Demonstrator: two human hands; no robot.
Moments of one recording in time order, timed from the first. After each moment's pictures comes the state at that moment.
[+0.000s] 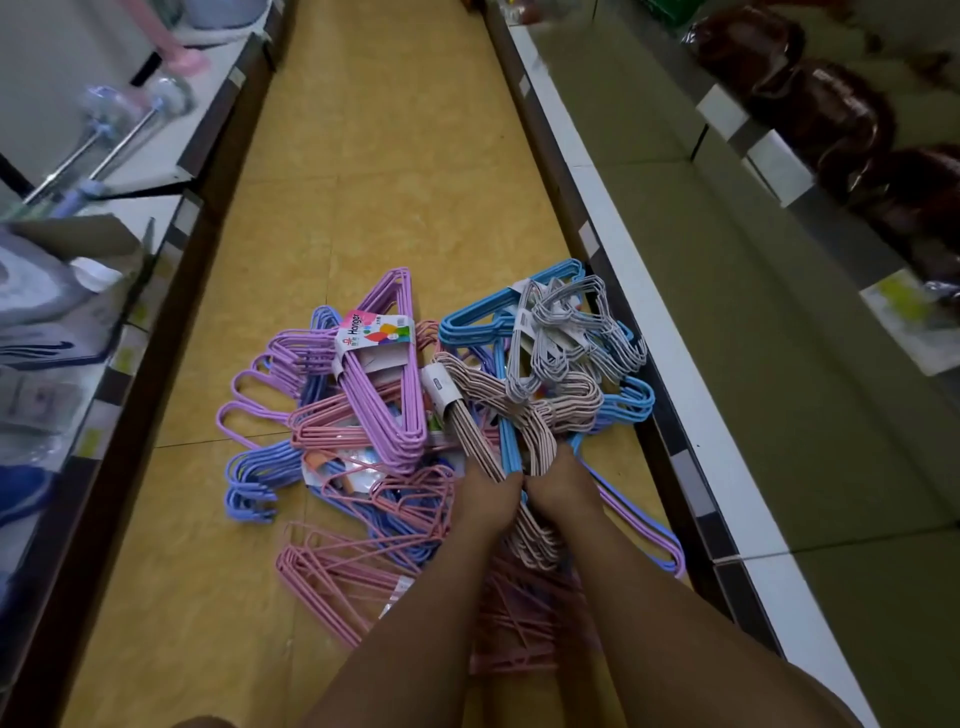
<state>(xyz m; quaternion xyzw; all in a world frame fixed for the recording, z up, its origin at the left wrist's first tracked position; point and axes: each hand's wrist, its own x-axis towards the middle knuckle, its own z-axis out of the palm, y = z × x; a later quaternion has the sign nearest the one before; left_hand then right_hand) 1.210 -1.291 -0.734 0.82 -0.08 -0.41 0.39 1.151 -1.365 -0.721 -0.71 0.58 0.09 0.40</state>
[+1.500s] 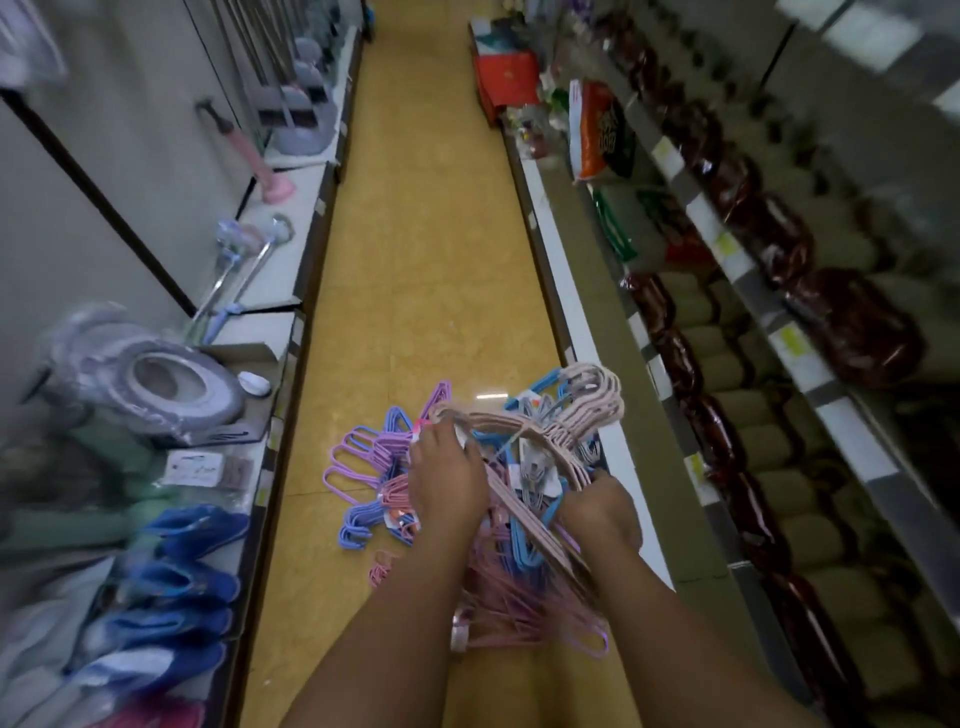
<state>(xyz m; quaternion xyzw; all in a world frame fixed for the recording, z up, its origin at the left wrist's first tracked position) 1.249 -1.217 -0.257 0.93 -0.20 -0.14 0.29 1.136 -1.309 -0.258 -0.65 0.67 0.04 0.36</state>
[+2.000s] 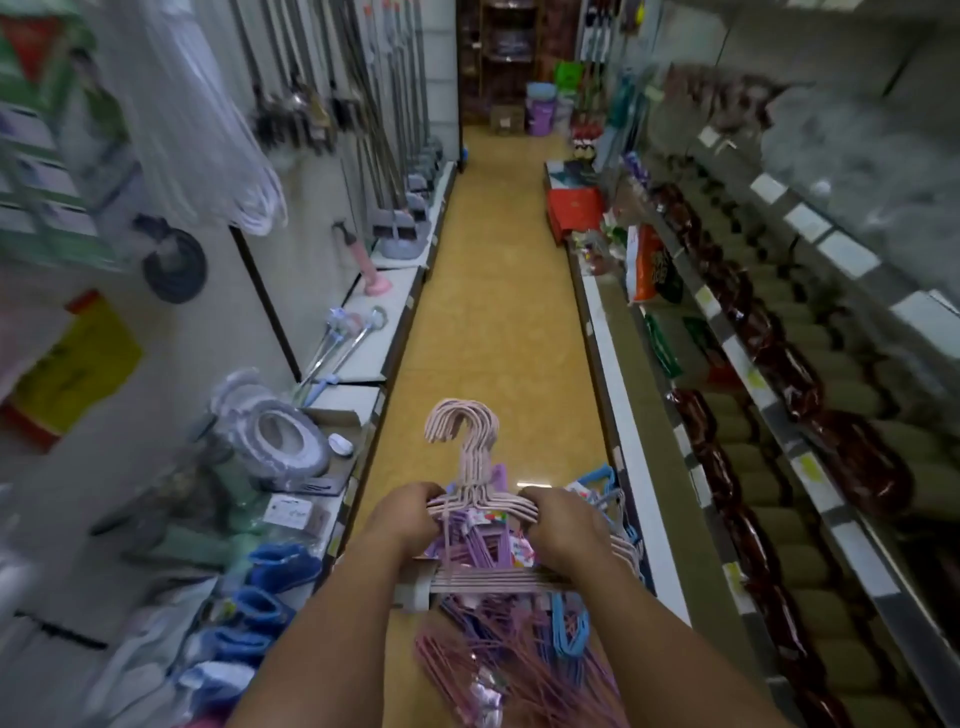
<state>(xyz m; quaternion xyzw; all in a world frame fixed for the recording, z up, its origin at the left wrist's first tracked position) 1.317 -1.088 -0.125 0.91 -0.26 -0.26 0.16 1.187 -1.233 -0.110 -0.93 0.28 0.06 0.22</state>
